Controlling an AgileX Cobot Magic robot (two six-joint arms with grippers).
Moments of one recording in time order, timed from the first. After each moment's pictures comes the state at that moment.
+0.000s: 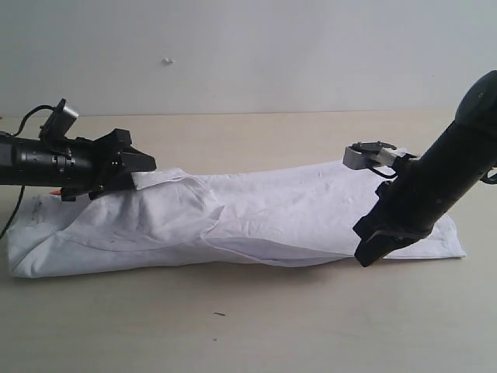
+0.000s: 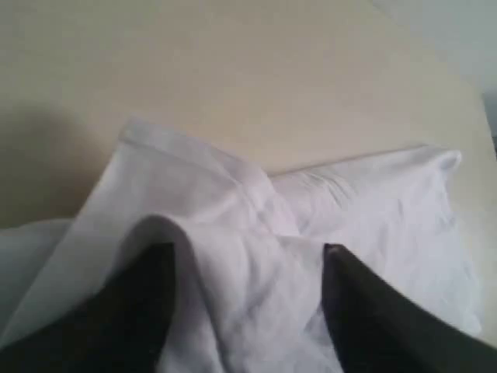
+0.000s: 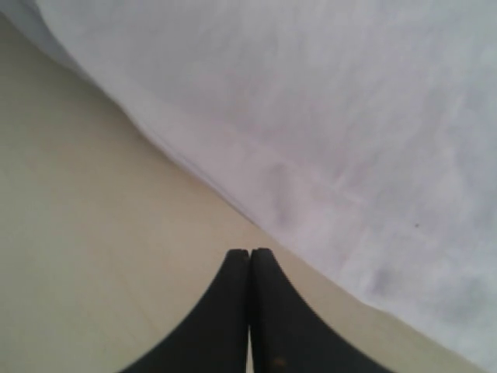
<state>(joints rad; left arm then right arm) -0.06 2.08 -1.09 -1.70 0.71 1.27 -0.01 1.92 -1.06 0.59 0.91 -0.85</state>
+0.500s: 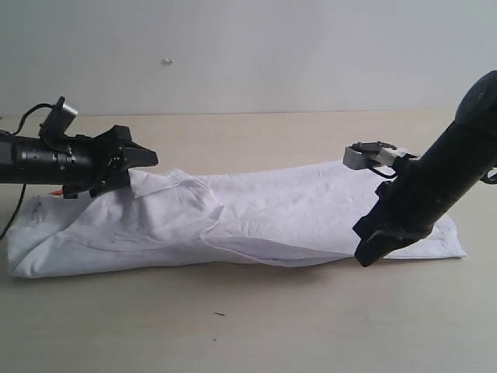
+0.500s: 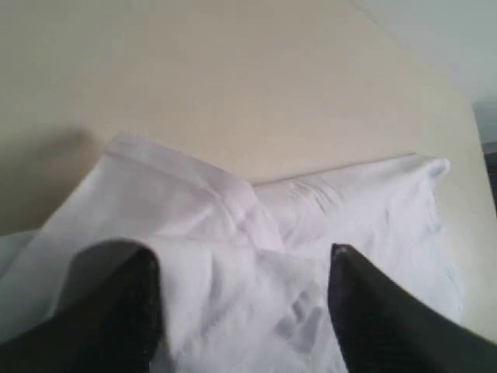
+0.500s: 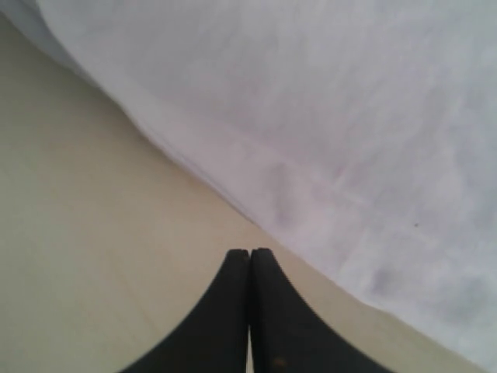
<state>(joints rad) -0.06 2.08 -1.09 -1.73 0.75 1.29 -0.01 1.92 -1.06 0.59 0.91 -0.85</state>
